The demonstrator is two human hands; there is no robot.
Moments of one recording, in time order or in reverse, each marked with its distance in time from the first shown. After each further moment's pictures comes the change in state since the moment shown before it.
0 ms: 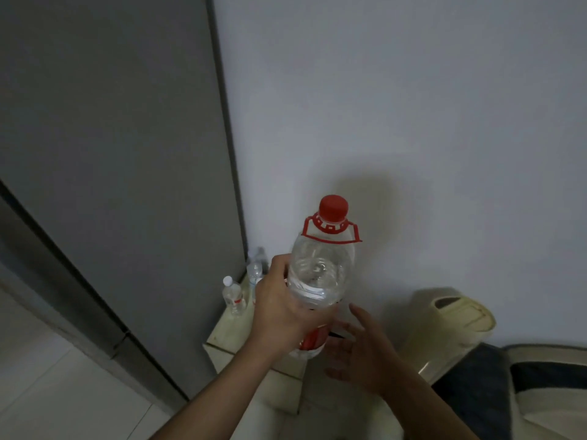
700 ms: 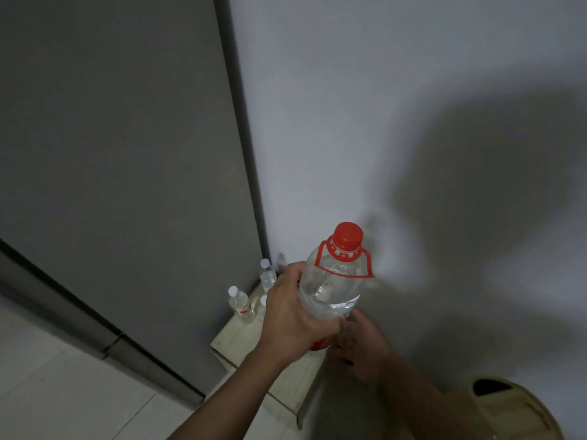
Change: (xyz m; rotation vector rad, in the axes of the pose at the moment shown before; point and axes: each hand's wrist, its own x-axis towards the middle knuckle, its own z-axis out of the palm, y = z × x) left_hand 0.119 -0.021 0.090 0.206 0.108 -0.052; right_hand 0.132 -0.124 -0.028 -0.240 -0.107 0.098
